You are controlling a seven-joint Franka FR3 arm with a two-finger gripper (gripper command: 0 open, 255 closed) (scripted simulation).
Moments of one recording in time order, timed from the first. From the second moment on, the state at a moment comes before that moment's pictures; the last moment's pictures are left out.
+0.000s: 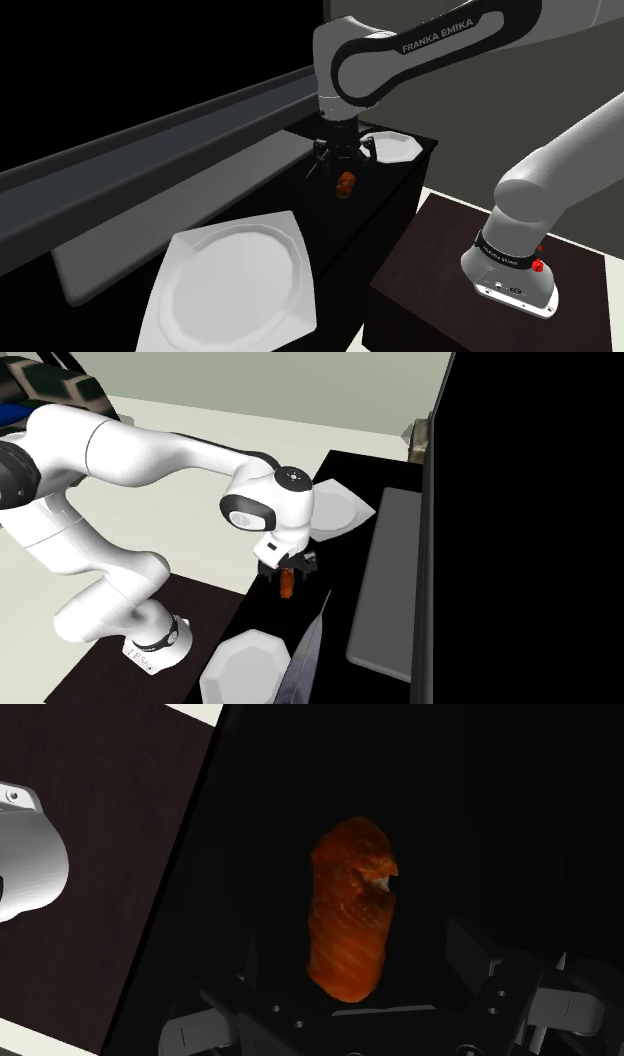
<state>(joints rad) -0.27 -0.43 0.63 -2.33 0.31 1.86 1.32</state>
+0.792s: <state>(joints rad) -0.27 -0.42 0.64 -2.37 0.32 1.90 1.32</state>
